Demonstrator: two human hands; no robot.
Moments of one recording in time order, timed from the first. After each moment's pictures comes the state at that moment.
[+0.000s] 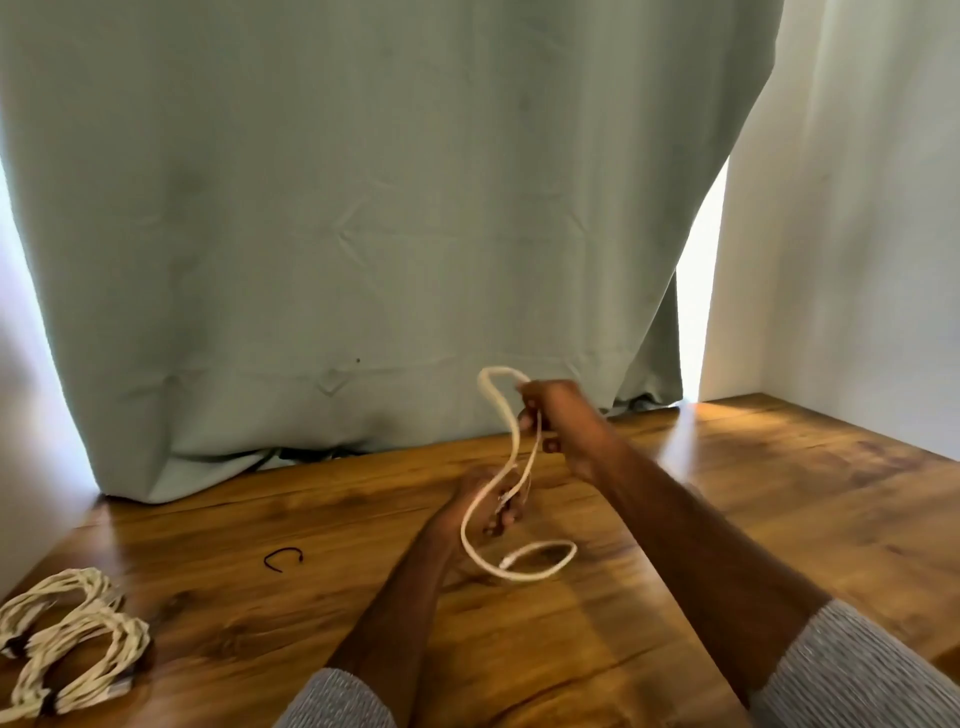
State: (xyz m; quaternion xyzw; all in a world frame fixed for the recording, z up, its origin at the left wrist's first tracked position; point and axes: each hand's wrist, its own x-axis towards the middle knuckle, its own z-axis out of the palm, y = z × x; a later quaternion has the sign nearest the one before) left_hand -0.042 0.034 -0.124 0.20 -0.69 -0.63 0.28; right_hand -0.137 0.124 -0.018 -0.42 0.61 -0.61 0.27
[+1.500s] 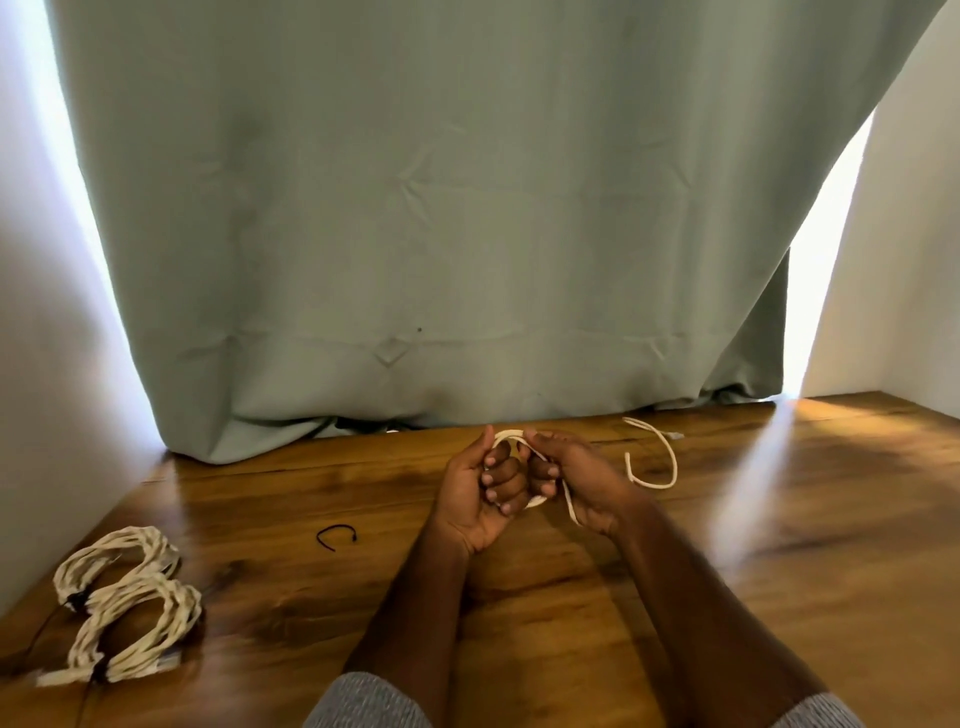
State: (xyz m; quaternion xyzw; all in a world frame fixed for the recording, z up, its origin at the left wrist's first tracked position) left_hand 0.003 -0.029 -0.151 0.02 -0.35 -0.87 0.34; right_hand -0.123 0.040 -0.114 -0.46 0.47 -0.58 0.48
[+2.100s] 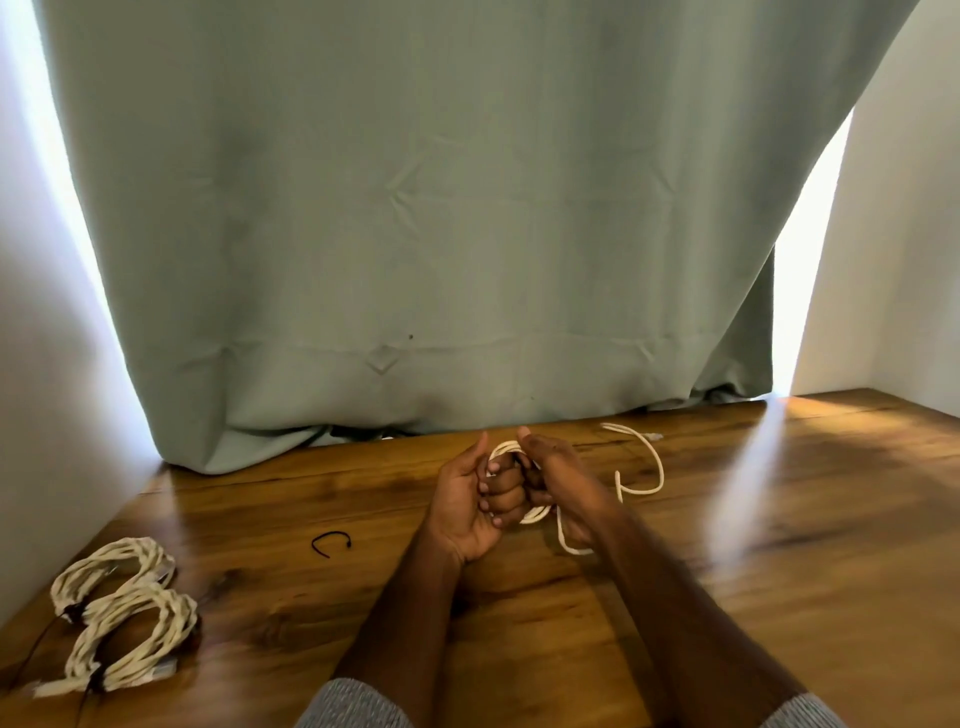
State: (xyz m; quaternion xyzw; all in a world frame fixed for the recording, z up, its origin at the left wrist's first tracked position) left_hand 0.005 -0.022 -0.150 0.01 -0.37 -0.89 0.27; right_hand -0.109 0.046 -0.117 -0.42 0.55 -0.60 0.40
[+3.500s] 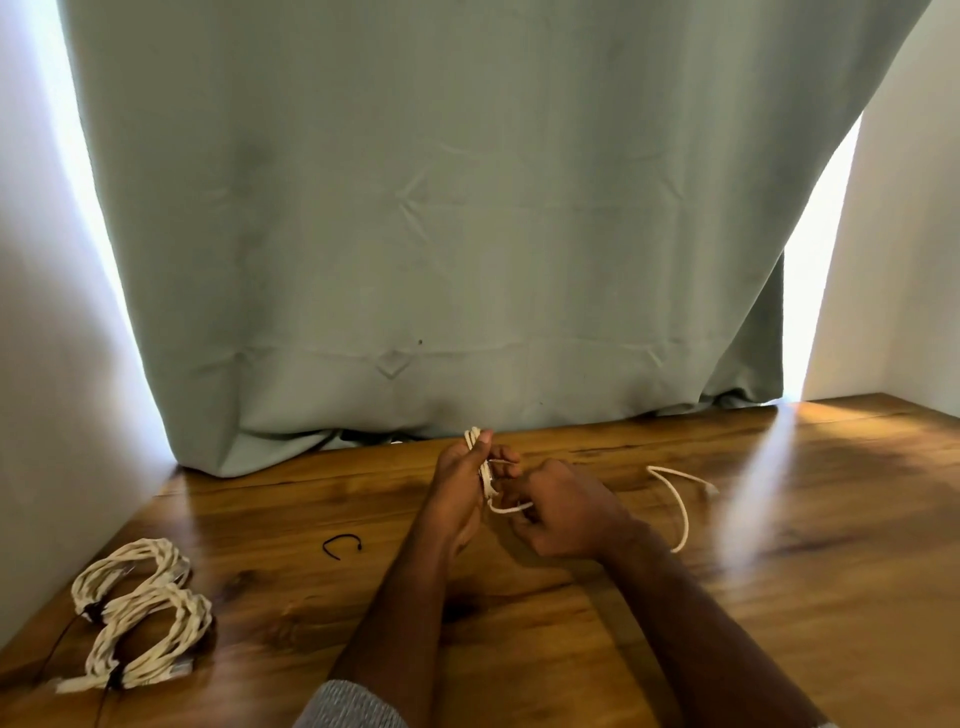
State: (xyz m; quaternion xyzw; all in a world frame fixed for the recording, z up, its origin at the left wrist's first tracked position) left_hand 0.010 -0.026 -0.129 0.21 -0.49 -0.69 0.48; right_hand -0.119 0.058 -0.125 -0.80 0.55 -0.22 -0.13
